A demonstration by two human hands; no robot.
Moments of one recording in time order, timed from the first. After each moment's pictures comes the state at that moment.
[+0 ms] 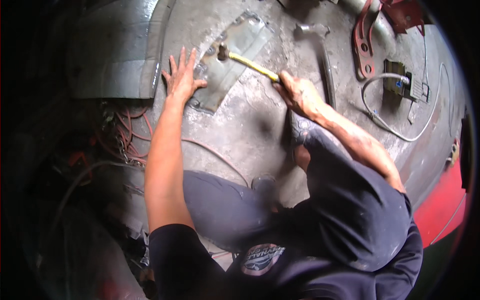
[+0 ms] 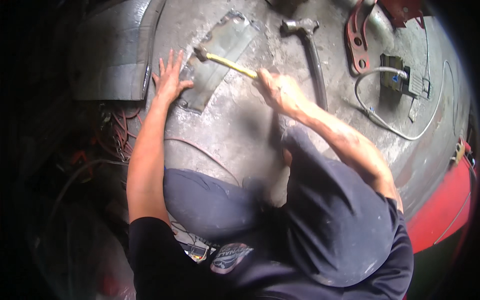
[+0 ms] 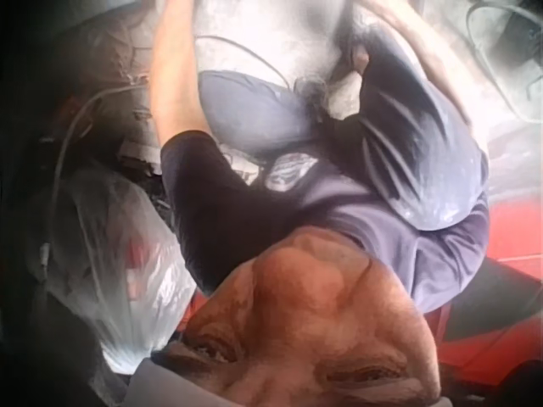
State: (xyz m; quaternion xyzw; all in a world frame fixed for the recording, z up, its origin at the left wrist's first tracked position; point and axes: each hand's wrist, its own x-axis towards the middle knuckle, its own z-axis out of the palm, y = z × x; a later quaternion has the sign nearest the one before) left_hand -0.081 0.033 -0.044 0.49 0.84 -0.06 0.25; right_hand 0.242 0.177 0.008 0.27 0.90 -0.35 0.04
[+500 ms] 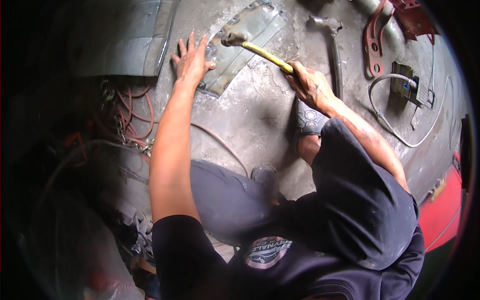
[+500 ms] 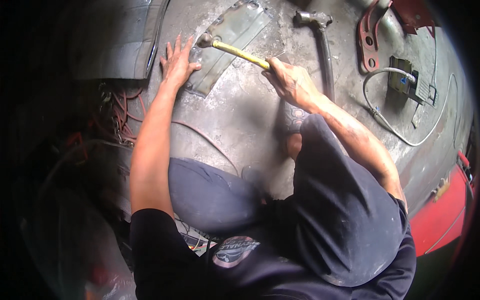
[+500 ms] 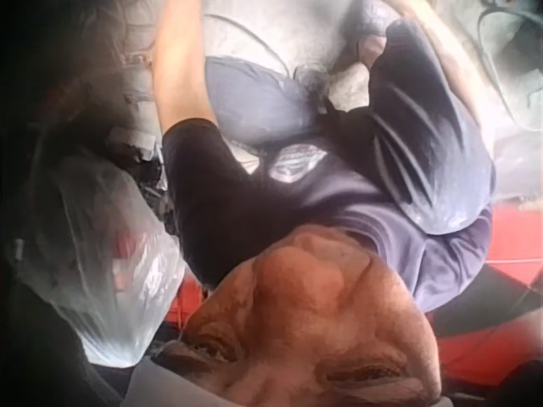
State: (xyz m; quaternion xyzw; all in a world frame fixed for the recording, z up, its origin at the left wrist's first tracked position) left_hand -0.058 0.025 -0.046 0.48 0.85 -0.02 0.22; right_hand 0.249 0.175 0.028 0.24 0.90 -0.36 -0.02
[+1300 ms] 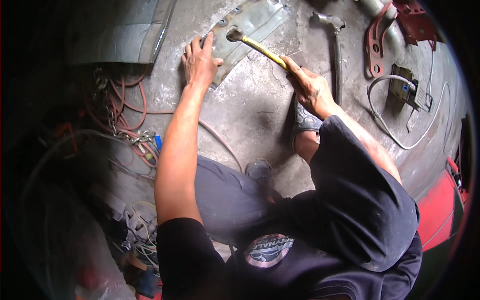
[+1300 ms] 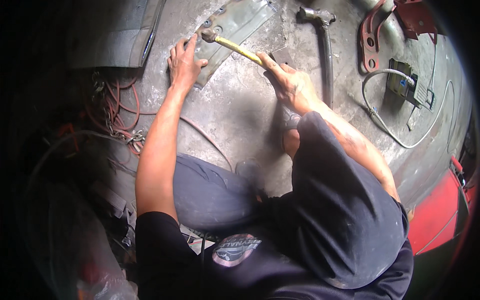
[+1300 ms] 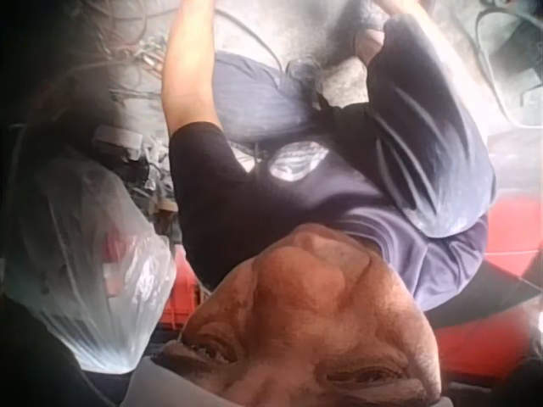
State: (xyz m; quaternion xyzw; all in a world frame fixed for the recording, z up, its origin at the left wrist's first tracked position) left_hand -0.016 -0.001 -0.054 0.46 0.87 0.12 0.15; right_hand 0.260 0.149 0.023 0.25 0.91 -0.34 -0.01
